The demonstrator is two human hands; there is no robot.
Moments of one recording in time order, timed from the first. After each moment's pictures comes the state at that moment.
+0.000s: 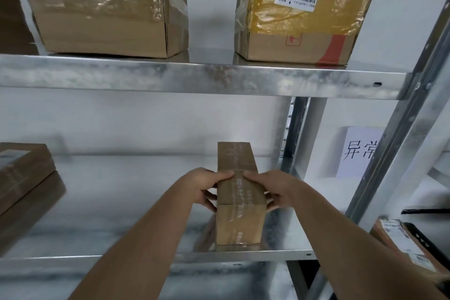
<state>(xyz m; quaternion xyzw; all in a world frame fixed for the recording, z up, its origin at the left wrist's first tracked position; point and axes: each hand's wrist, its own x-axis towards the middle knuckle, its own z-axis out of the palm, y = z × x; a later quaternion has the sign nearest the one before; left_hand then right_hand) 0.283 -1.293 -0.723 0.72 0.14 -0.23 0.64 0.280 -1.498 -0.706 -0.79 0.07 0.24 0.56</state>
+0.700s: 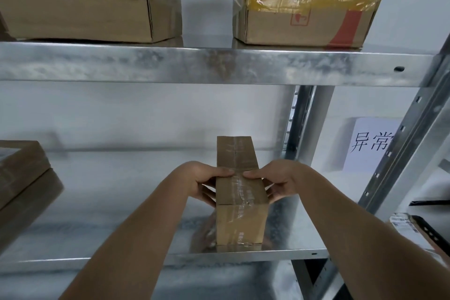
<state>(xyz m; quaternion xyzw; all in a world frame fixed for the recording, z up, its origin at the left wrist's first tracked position) 0.292 -1.291 -0.716 0.72 0.16 -0.27 0.62 0.312 -1.501 -0.702 -0.76 0.09 0.33 0.55</state>
